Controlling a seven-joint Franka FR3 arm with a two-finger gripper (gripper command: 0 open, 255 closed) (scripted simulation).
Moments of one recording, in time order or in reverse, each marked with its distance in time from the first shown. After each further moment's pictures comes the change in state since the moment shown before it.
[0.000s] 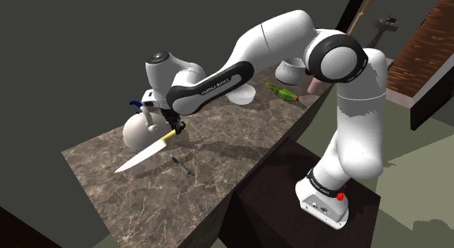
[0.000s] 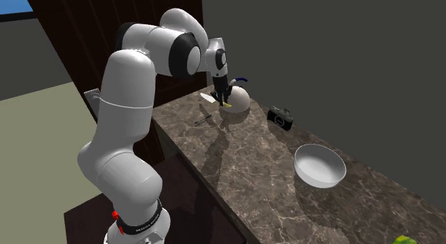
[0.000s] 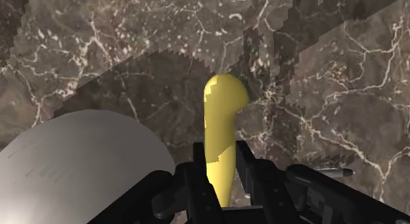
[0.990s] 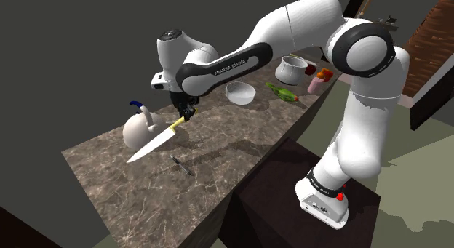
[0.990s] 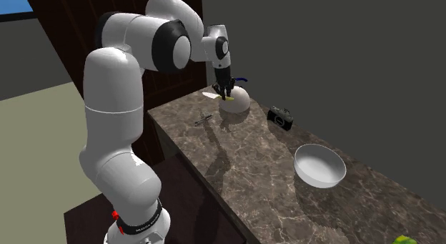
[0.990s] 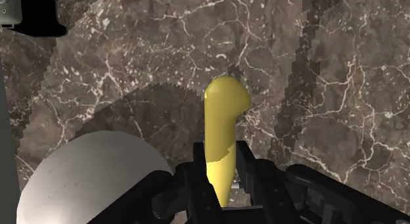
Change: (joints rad) arm -0.051 -0.162 0.007 -0.077 0.048 -0.069 -0.077
